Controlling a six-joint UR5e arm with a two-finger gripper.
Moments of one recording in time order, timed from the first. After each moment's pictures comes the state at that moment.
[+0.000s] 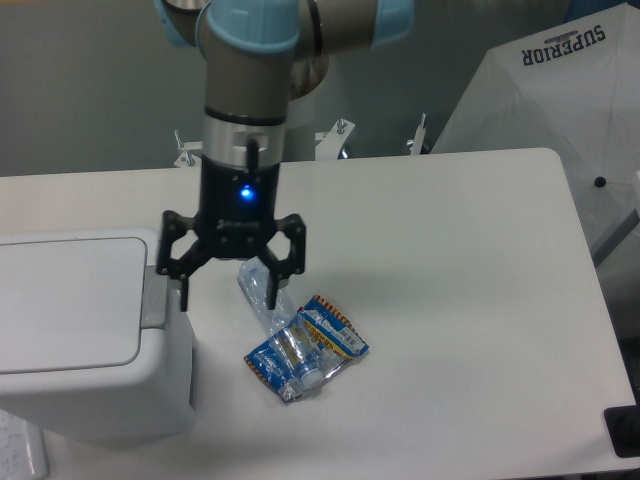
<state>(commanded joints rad) 2.25 -1.77 -1.55 -0.81 1.26 -0.01</state>
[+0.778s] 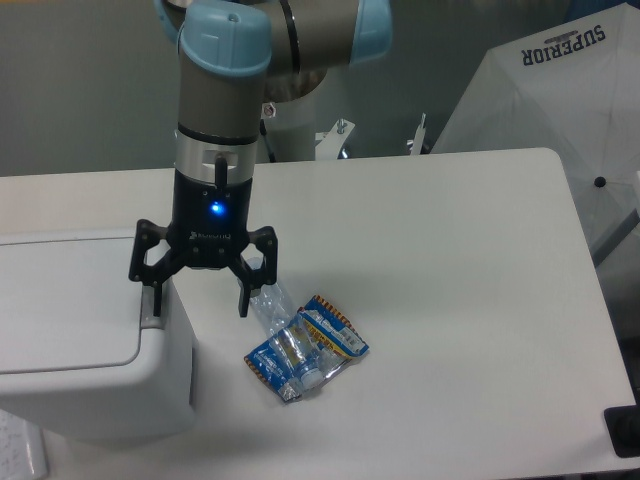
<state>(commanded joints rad) 2.24 -1.77 -1.58 -0.81 1.27 -0.01</state>
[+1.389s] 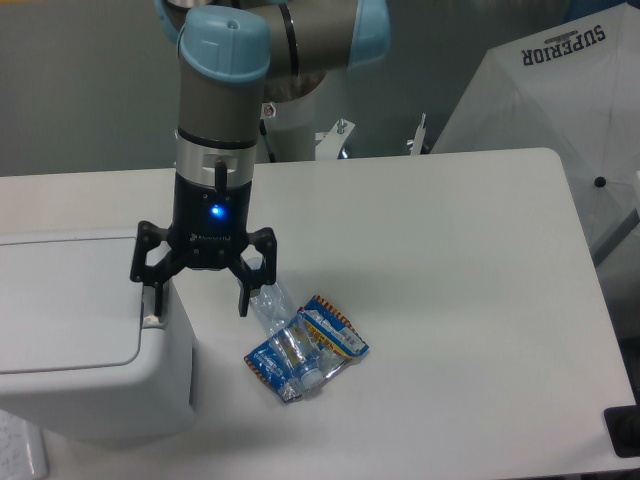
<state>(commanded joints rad) 2.24 -1.76 -1.59 -0.81 1.27 0.00</state>
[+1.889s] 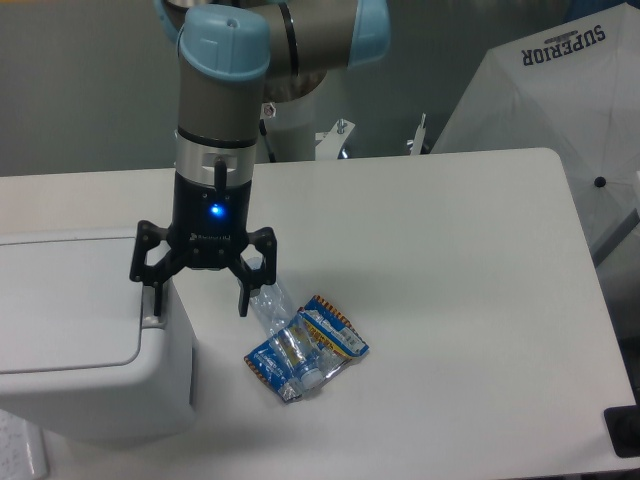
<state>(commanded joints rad) 2.24 -1.77 -1.59 -0.81 1.27 0.00</state>
